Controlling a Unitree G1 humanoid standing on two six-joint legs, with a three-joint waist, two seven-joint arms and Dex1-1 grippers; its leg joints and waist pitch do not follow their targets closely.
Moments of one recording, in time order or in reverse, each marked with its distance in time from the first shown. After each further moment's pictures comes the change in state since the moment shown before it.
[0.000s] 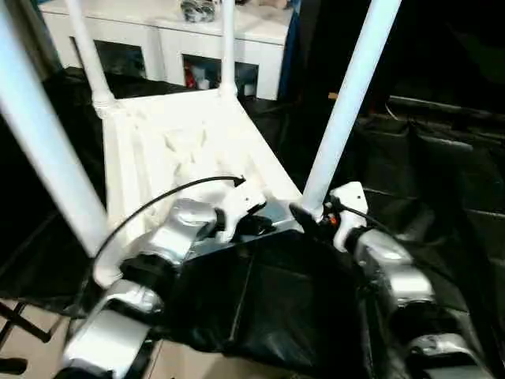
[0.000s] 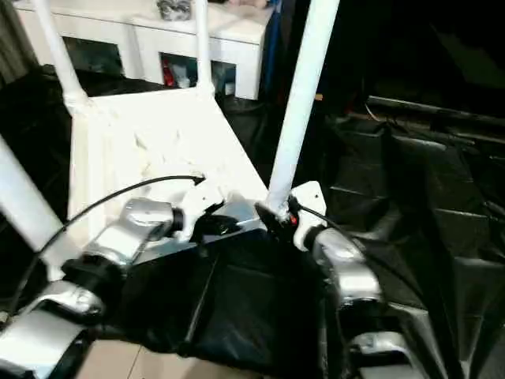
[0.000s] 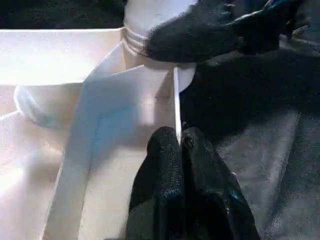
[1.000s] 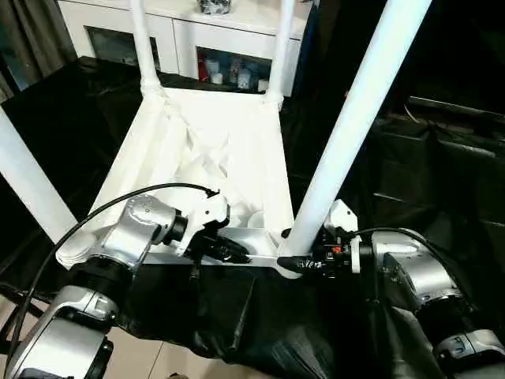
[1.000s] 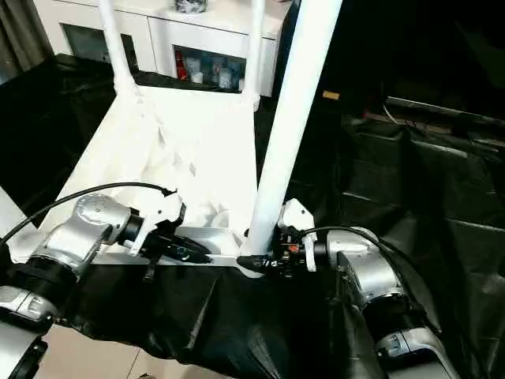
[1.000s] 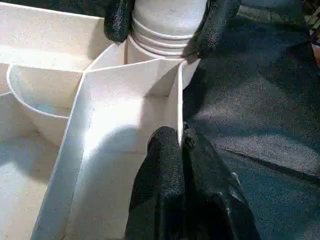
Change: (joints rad) left arm 0.048 0.183 -0.016 -0.078 -0.083 -0.040 -0.398; right arm -0.002 -0.133 0.146 -0.099 0.044 0.085 0.503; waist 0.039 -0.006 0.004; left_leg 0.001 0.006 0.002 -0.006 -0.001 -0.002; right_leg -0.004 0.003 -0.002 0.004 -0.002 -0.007
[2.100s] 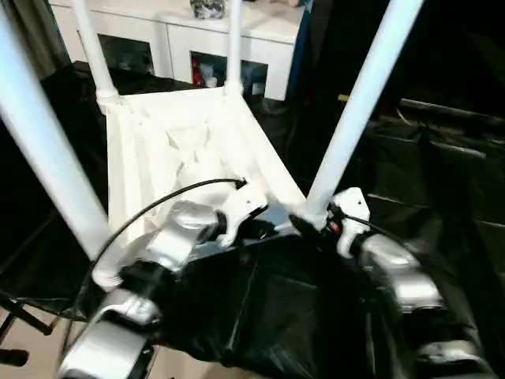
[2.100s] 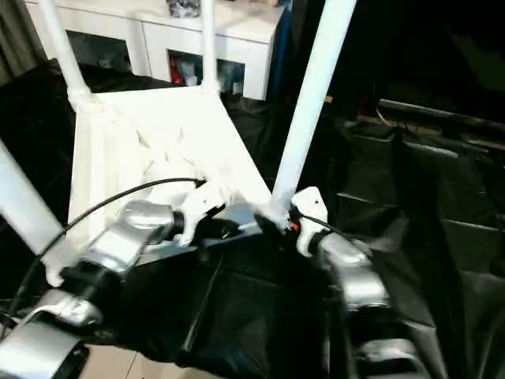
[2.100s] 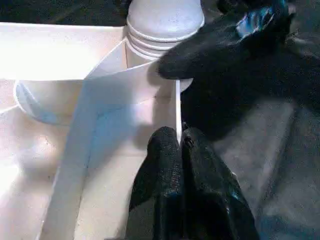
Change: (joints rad) left arm 0.015 -0.169 0.016 -0.060 0.092 0.104 0.355; right arm 0.033 0.082 -0.118 0.063 -0.074 -0.108 -0.399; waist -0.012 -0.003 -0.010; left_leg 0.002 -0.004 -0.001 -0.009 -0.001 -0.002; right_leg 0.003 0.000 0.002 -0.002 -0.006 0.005
